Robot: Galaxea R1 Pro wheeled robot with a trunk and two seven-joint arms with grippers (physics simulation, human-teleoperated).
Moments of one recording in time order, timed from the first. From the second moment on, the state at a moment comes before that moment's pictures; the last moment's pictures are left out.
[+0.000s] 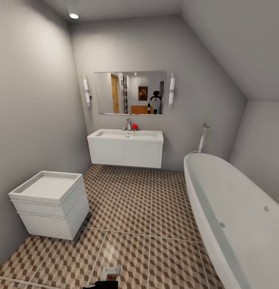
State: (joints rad) left arm -0.53 -0.13 -0.36 -0.01 0.40 -0.02 -0.07; right arm -0.37 -0.08 -0.12 0.03 -0.07 -0.03 -0.08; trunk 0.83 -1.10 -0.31
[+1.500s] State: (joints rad) left arm -0.53 -0.12 -0.36 -0.01 0.40 -0.02 -0.04; right arm -0.37 -0.07 -0.11 0.03 -0.06 -0.05 -0.10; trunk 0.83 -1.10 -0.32
